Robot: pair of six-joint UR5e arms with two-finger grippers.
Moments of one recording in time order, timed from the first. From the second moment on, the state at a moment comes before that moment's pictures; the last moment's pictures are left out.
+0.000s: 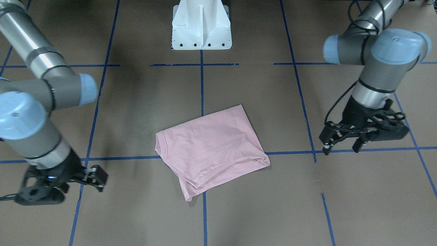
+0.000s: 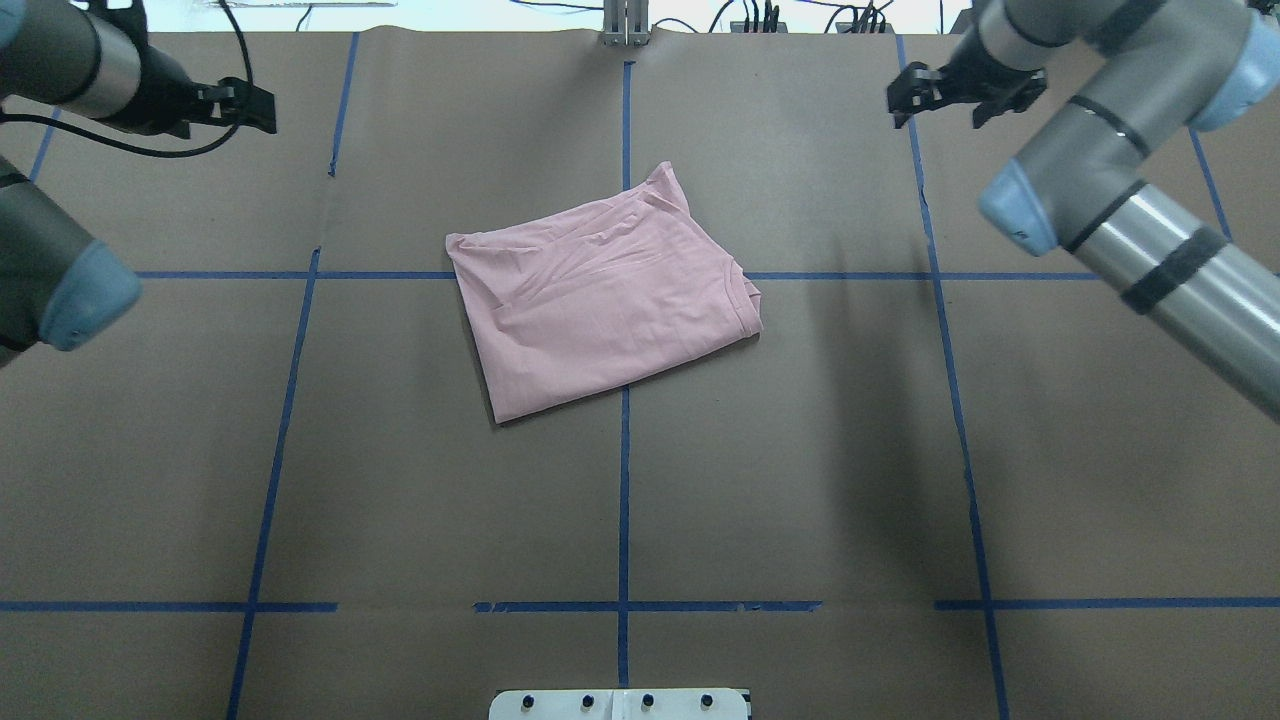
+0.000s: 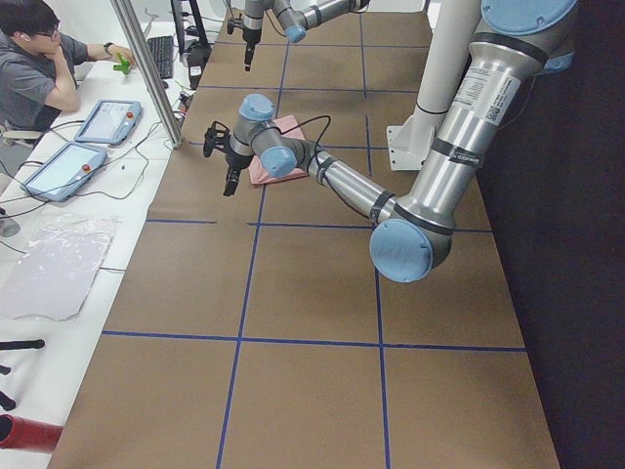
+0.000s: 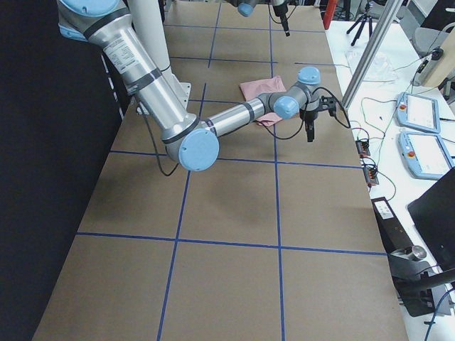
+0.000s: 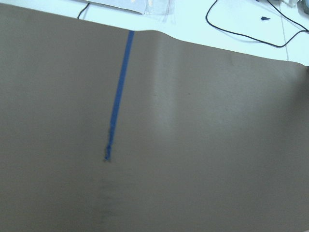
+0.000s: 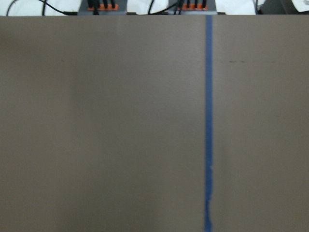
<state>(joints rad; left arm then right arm) -1.07 -1.93 -1.68 -1.95 -1.95 -0.86 1.09 -1.01 1.37 -1.28 2.11 0.71</state>
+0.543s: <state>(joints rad) -1.38 -1.77 -1.70 -1.84 -2.12 -0.24 1.37 -1.25 1.49 -1.53 2.23 0.07</state>
